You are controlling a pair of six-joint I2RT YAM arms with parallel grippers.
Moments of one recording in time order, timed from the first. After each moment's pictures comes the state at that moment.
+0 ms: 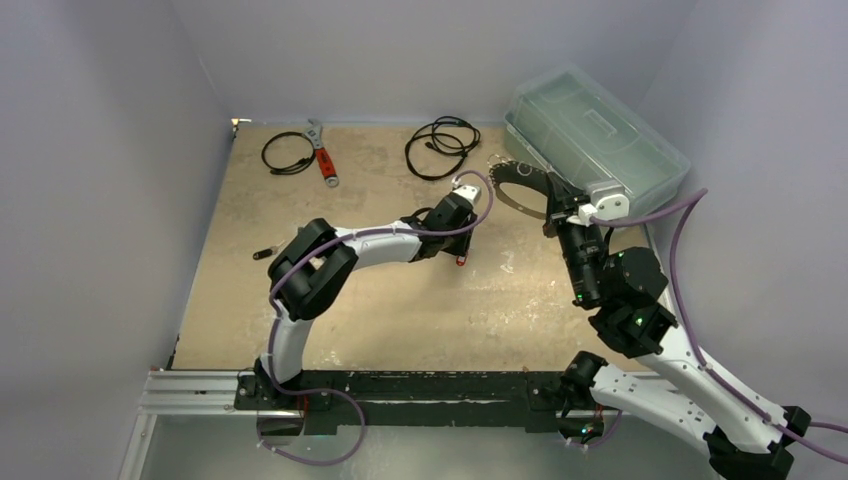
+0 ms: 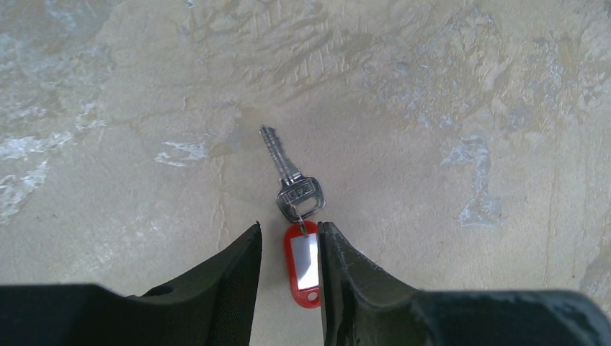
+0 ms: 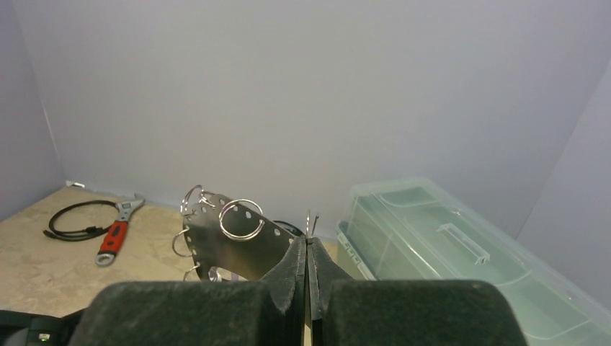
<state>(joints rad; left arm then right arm) -0.84 2.04 1.36 -0.07 -0.14 -0.41 0.84 0.67 0.86 0.17 0.62 -0.31</state>
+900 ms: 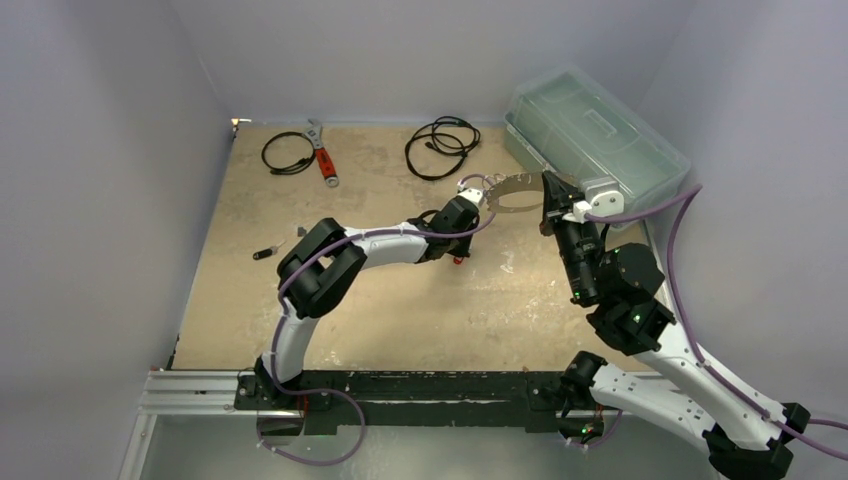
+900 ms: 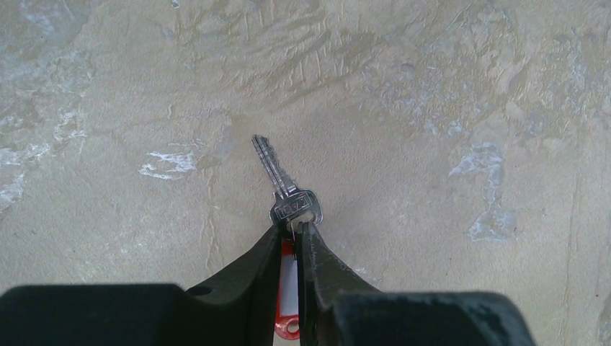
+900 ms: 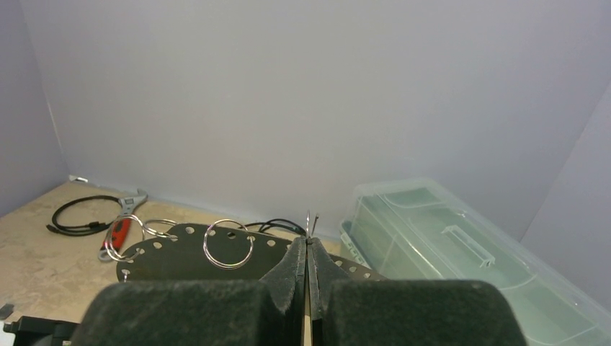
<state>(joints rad) -0.86 2.10 1.40 -0.07 -0.17 -0.40 0.84 0.68 0.88 0.16 0.61 -0.31</state>
